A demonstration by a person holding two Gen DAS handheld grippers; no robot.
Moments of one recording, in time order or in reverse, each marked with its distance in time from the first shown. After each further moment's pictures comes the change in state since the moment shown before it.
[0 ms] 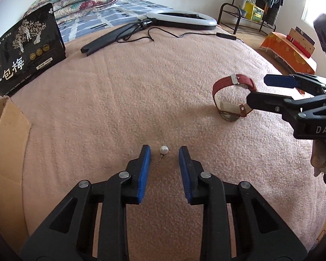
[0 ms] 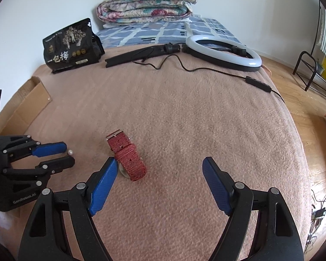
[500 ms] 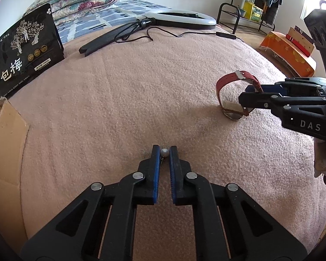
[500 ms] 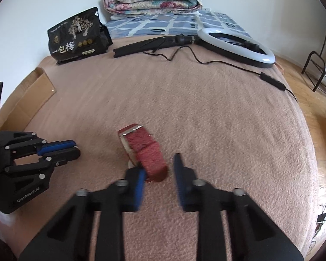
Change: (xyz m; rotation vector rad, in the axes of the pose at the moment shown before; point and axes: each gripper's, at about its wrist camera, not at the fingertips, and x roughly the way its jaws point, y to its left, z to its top) left arm 0.004 -0.001 0.000 0.007 -0.005 -0.002; right arm 0.014 0.009 0.000 -0.030 0.048 0.052
